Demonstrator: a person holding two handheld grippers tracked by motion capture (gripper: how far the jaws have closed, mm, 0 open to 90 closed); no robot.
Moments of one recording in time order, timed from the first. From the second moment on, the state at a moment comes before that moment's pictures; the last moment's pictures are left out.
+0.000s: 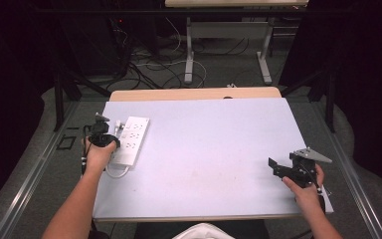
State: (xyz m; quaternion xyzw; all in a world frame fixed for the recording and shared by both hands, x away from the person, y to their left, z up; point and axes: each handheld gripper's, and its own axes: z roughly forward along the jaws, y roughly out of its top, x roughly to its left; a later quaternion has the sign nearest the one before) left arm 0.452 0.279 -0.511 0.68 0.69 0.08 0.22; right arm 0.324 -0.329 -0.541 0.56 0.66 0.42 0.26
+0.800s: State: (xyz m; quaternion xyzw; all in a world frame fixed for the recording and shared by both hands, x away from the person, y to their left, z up) left arm 0.451 0.280 -0.509 0.67 0.69 0.09 0.24; right arm 0.325 -0.329 -0.541 0.55 0.67 0.42 0.26
